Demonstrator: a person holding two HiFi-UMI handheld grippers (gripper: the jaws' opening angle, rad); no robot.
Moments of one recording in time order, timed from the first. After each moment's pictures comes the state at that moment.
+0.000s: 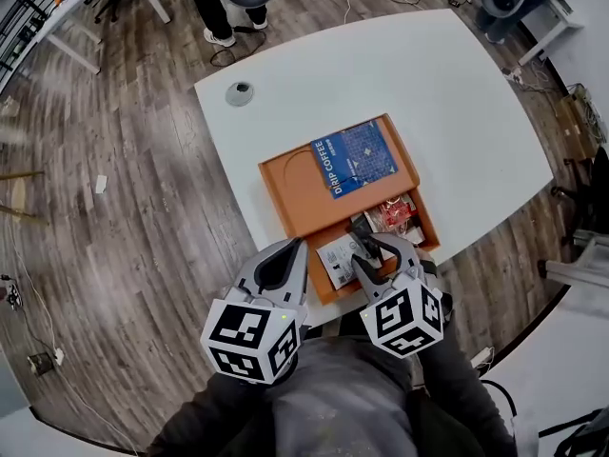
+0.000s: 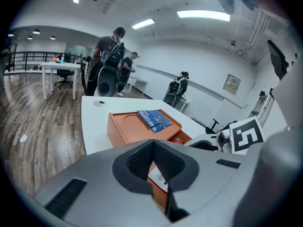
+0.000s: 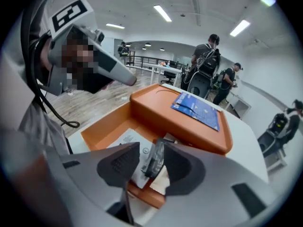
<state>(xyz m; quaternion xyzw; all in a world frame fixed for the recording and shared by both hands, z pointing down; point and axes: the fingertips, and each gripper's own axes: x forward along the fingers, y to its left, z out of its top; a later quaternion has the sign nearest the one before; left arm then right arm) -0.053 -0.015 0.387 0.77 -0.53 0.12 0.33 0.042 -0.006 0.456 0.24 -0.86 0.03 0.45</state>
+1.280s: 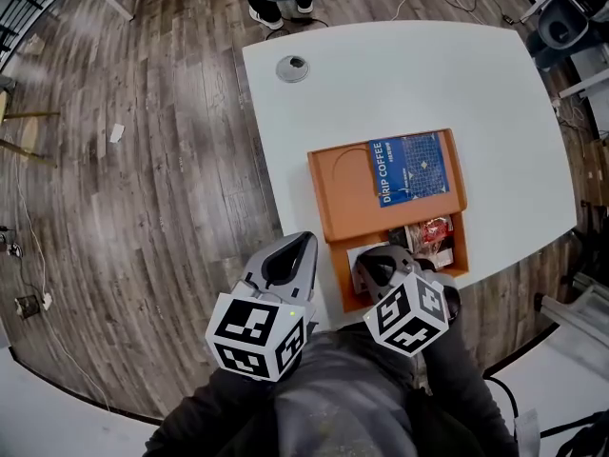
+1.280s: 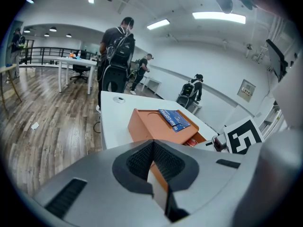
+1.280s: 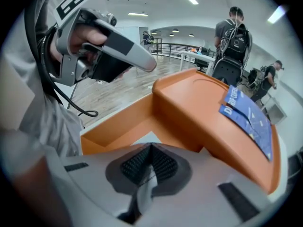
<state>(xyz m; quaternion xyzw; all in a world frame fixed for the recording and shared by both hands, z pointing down) -0.102 -0.015 0.410 0.72 -0.59 0.11 0.36 -0.009 0.015 0.496 0.05 -0.85 0.04 0.52</state>
